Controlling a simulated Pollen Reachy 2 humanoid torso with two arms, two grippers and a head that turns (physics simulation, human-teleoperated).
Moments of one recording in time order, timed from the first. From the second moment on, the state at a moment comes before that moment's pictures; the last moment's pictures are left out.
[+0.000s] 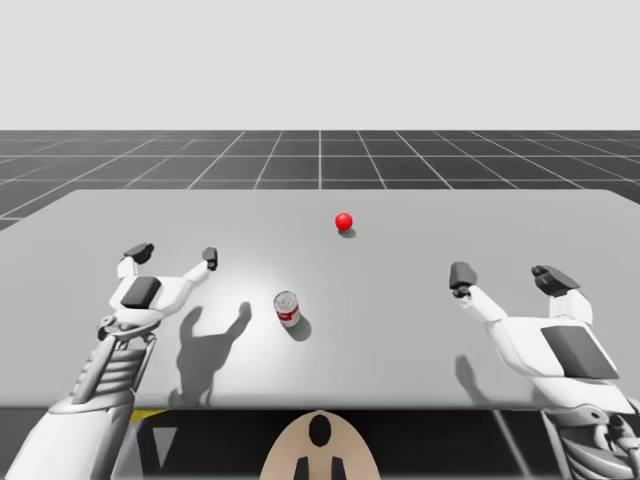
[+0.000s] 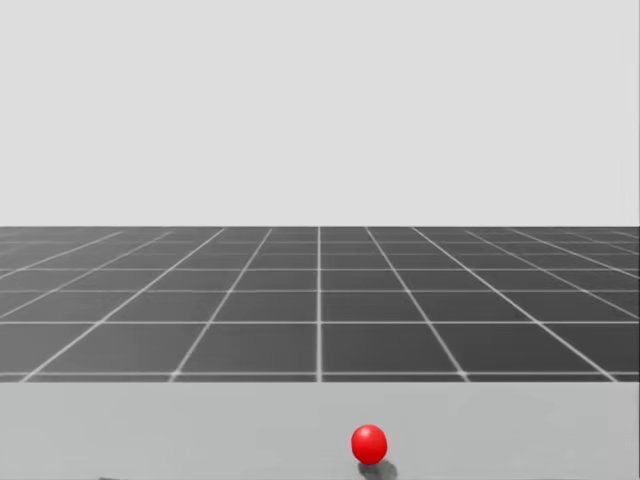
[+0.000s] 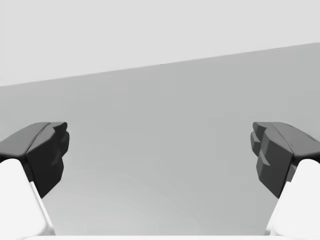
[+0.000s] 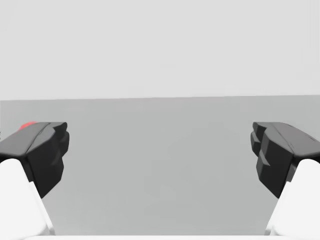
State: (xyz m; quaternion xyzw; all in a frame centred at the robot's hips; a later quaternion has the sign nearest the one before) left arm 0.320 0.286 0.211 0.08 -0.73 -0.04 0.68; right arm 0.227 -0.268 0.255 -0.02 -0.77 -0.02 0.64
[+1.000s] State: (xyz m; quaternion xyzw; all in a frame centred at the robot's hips) left arm 0.319 0.288 0.211 0.08 -0.73 -0.04 0.68; right arm 0.221 -0.269 0.256 -0.02 -0.76 -0.03 0.65
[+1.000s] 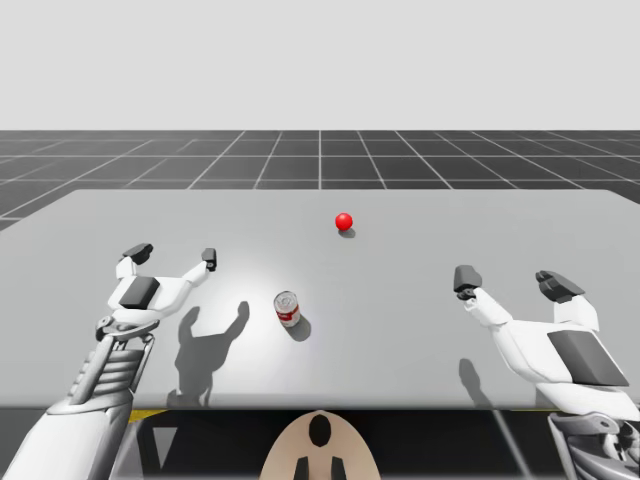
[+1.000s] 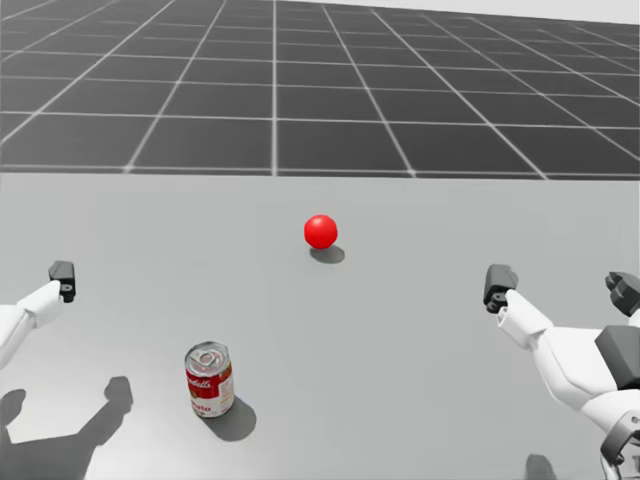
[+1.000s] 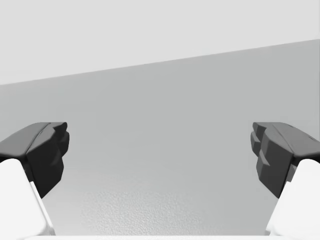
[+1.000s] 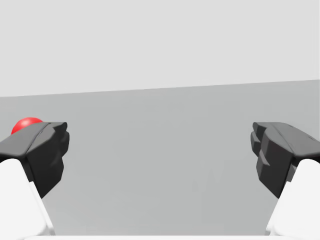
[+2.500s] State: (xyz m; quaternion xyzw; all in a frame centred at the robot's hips) left arm 0.319 0.286 0.211 0.09 -0.73 -0.05 0.68; right arm 0.222 -0.269 0.254 -0.02 -0.76 -0.03 0.65
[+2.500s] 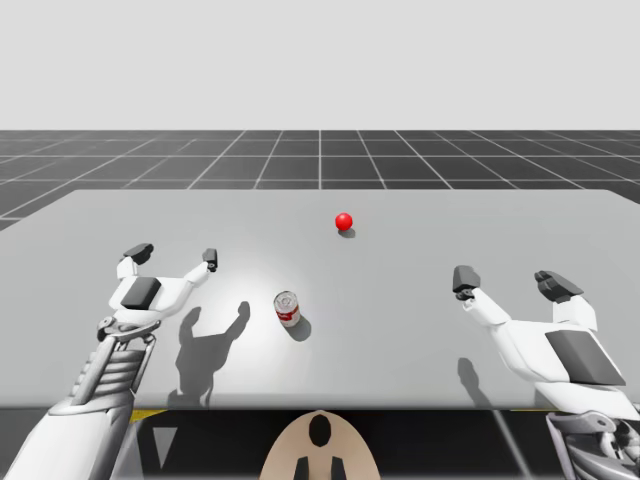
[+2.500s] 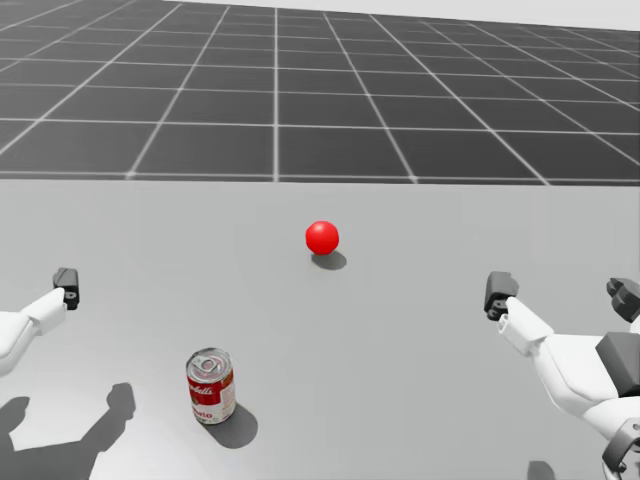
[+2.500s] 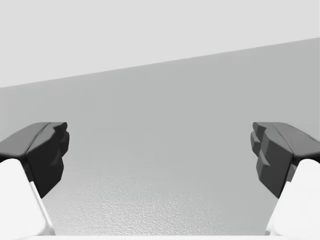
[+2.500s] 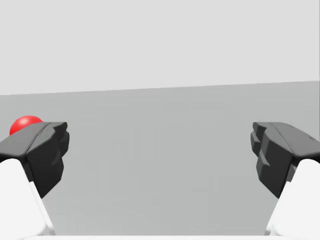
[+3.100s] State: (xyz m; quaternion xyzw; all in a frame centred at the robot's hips) left arm 0.318 0.286 0.210 0.09 -0.73 -0.05 0.68; right arm 0.221 -0.269 0.254 -0.02 -0.76 -0.03 0.65
